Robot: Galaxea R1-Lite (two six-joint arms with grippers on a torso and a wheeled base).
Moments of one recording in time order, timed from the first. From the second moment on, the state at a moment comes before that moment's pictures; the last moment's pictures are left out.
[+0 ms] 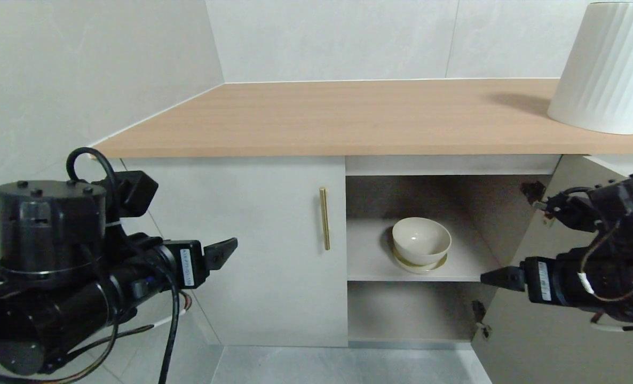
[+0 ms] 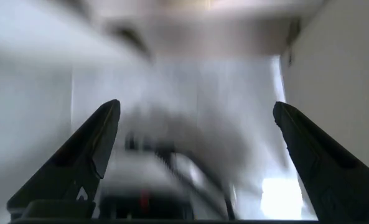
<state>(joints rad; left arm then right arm) -0.48 1.39 -0.63 -0.33 0.34 -0.26 0.44 1.42 -0.82 0.17 -0.11 0.43</state>
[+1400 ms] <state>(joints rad) -0.48 1.32 -0.58 -0.33 0.34 -0.26 0.48 1.26 -0.77 0.22 -0.11 0.42</state>
